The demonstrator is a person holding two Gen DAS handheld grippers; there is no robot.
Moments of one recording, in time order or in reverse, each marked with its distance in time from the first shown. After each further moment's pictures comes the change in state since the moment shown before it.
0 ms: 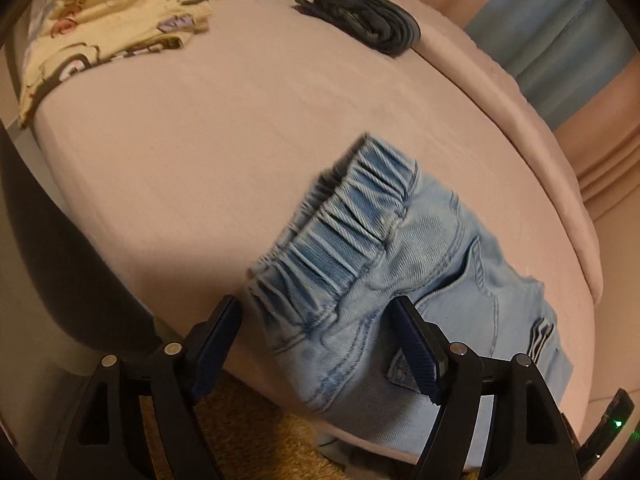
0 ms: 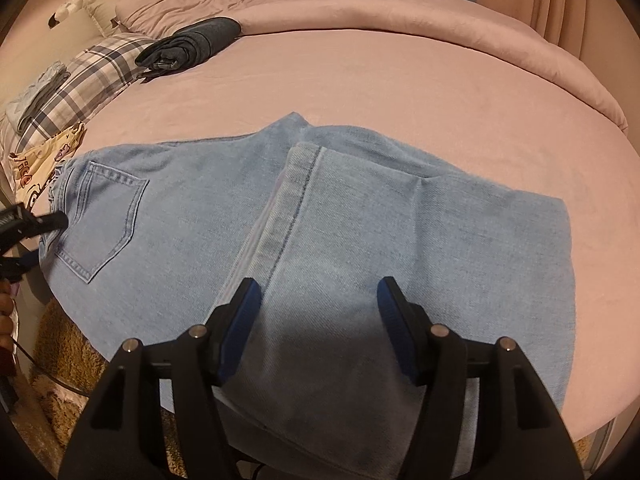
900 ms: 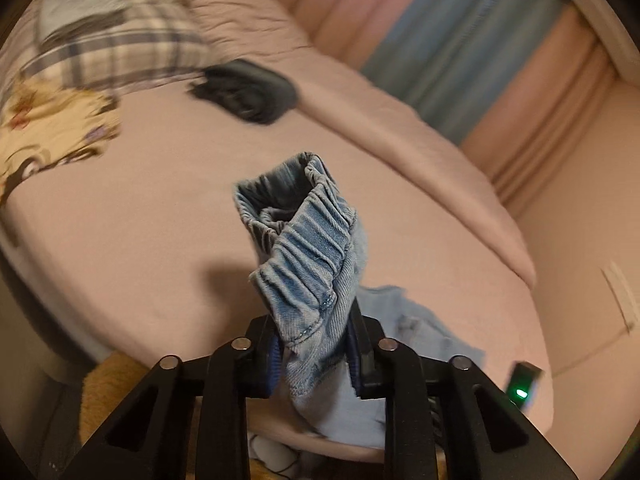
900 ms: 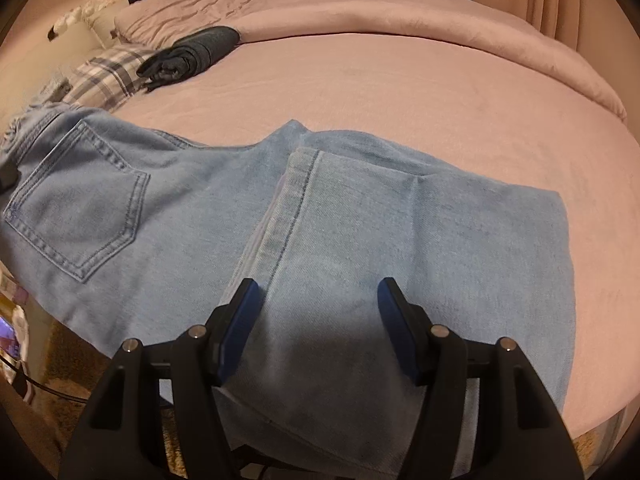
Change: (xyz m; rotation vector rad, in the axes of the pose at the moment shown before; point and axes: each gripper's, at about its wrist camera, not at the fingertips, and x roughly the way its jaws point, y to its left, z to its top) left arm -0.103 -0.089 -0.023 0.179 -0.190 -0.266; right arm -0.008 -0.008 0.000 0.049 -0.015 0.043
